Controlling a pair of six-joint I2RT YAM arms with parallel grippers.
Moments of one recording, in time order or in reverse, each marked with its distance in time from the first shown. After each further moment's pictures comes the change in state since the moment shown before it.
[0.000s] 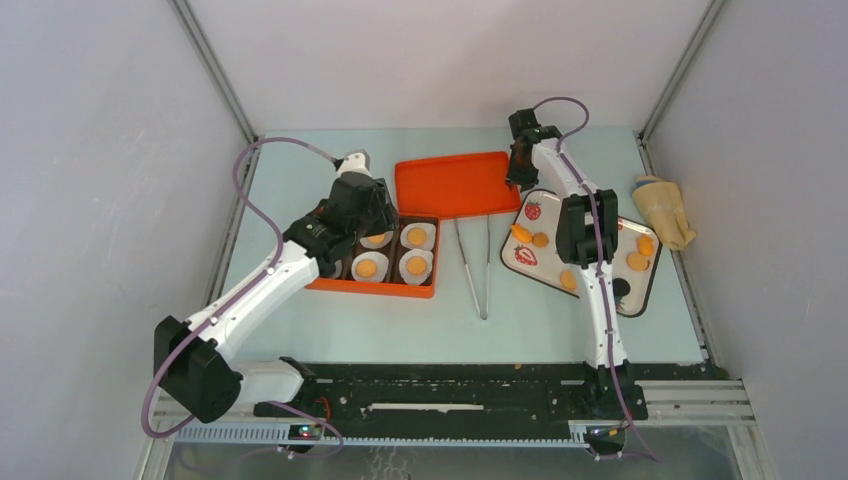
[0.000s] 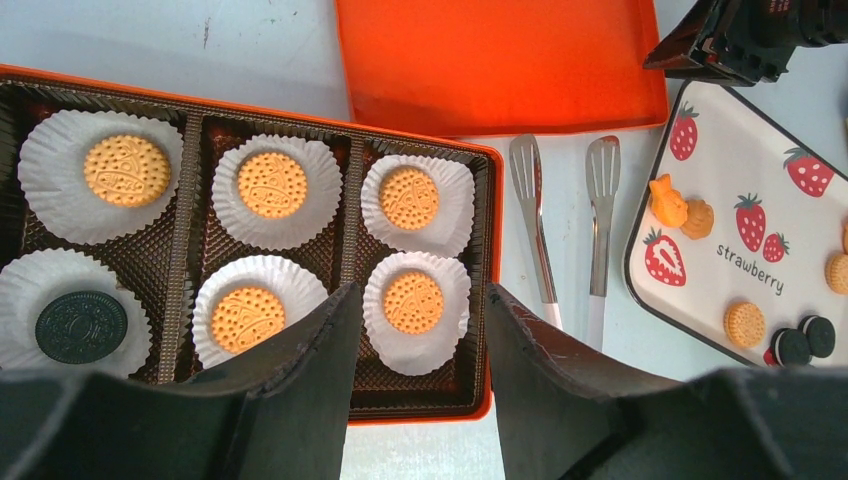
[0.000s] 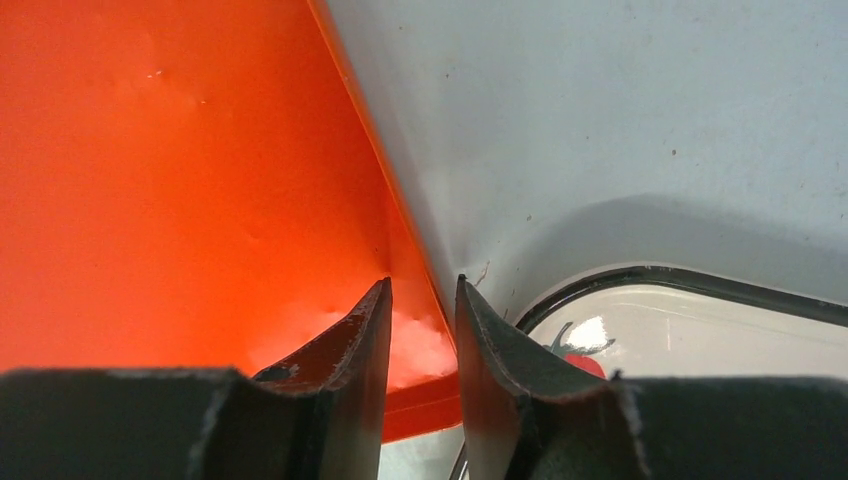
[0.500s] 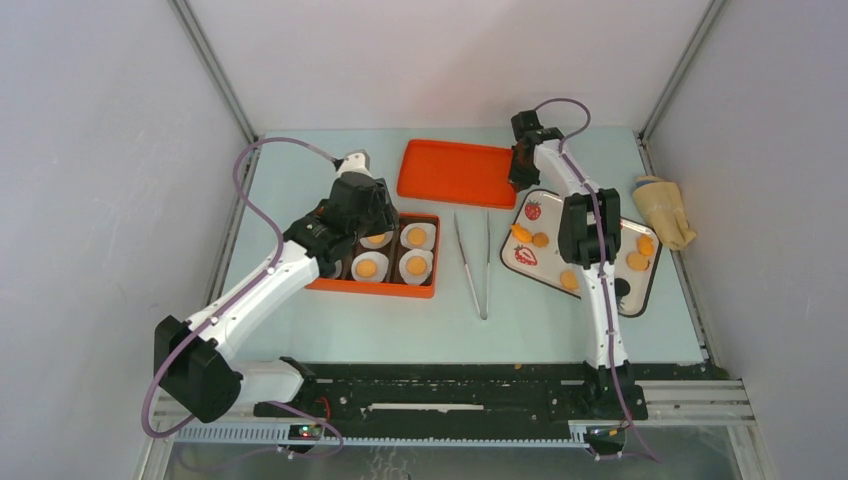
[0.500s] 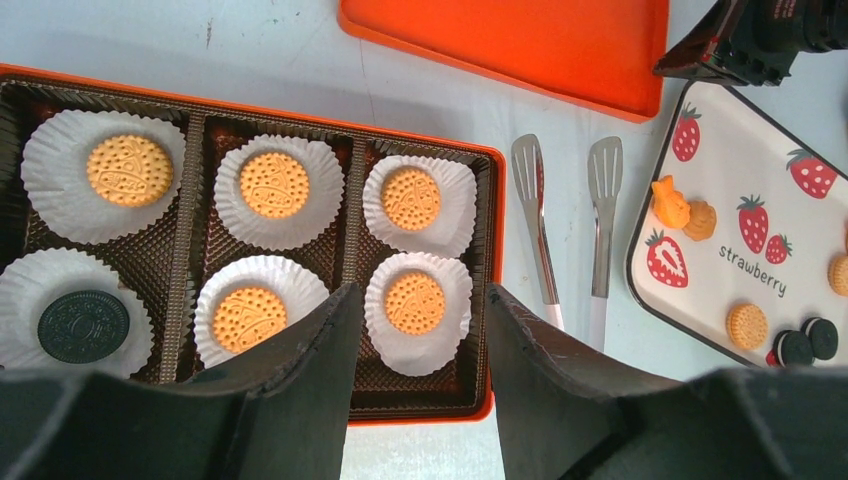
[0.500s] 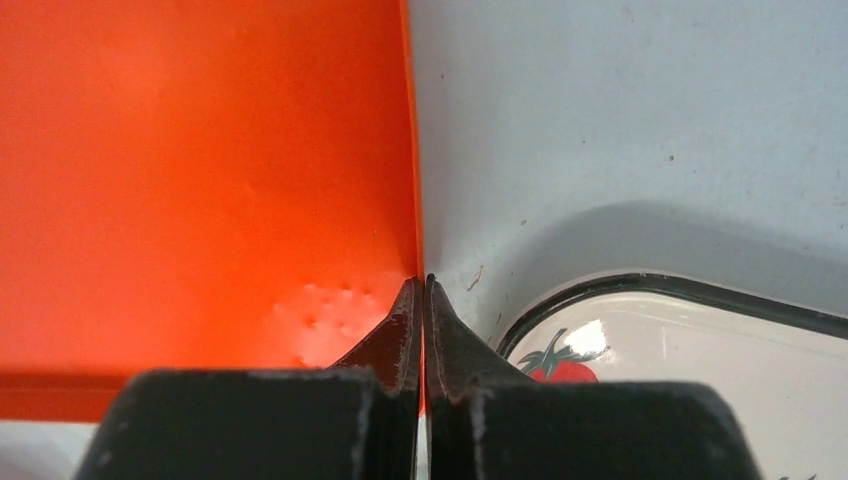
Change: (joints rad) left arm 0.000 0.001 0.000 0.000 0.000 0.000; right arm -0.009 -0.011 -0.033 0.031 -0.017 -0.016
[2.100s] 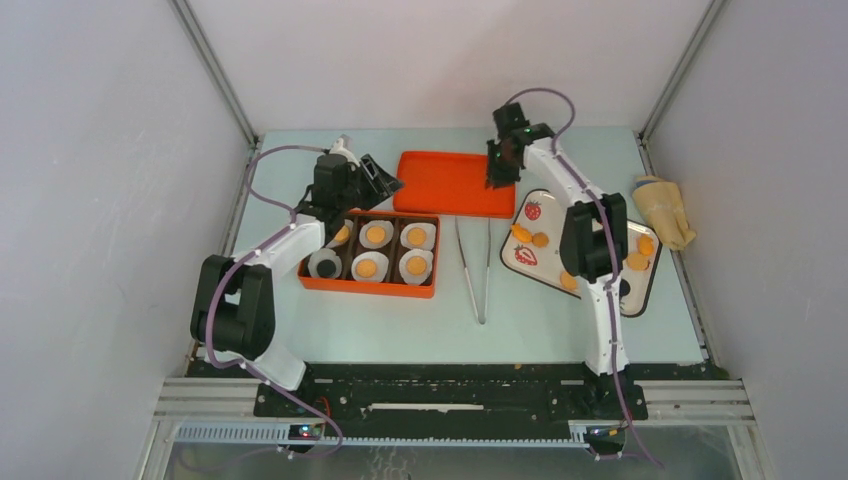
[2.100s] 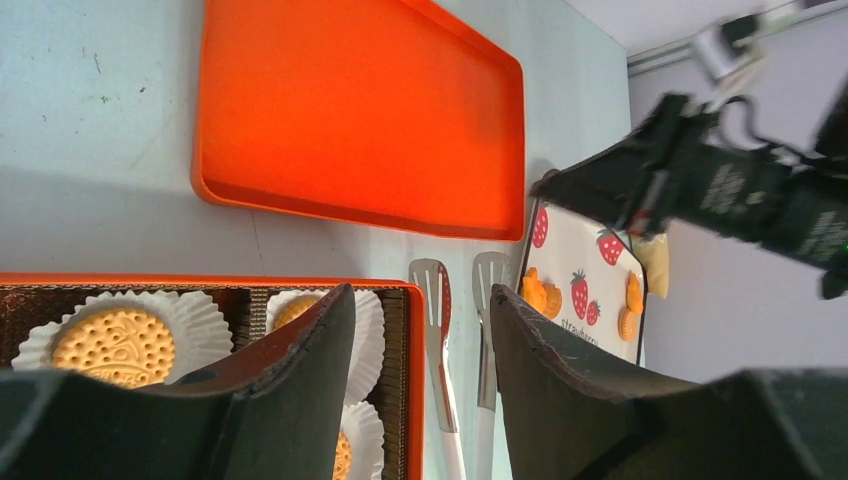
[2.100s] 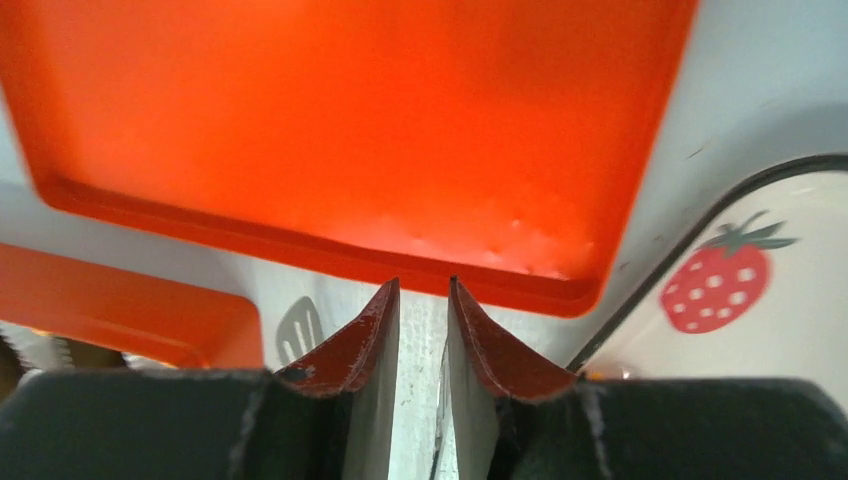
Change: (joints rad) left arm 0.301 0.319 -0.057 0.555 0.513 -0.192; right arm 0.109 -0.259 -0.164 0.051 -0.174 -0.028
